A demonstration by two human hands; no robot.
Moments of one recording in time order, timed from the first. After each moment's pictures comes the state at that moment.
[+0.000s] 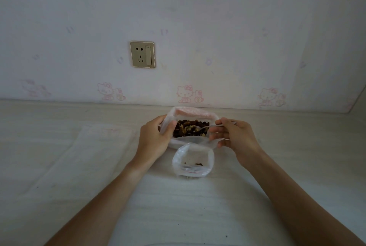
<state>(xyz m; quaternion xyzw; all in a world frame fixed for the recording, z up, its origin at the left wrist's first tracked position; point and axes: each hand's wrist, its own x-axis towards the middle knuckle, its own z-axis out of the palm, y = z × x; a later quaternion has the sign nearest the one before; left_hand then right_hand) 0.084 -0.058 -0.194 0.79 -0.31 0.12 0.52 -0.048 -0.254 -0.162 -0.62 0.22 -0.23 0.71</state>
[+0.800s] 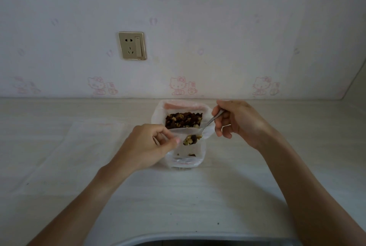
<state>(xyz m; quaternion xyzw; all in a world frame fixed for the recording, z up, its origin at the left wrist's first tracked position) 0.041 -0.025 -0.174 0.84 -0.36 -0.02 0.40 -0.071 -0.274 -0.130 -0.71 0.08 -0.13 0.68</state>
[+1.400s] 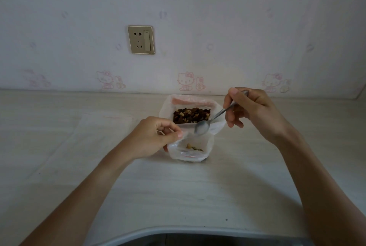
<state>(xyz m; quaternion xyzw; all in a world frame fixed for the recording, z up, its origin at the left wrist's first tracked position) 0.046 -0.019 -0.161 0.79 -0.37 -0.14 0.47 -0.079 -0.271 -0.123 -0.76 -0.07 -0.23 0.60</state>
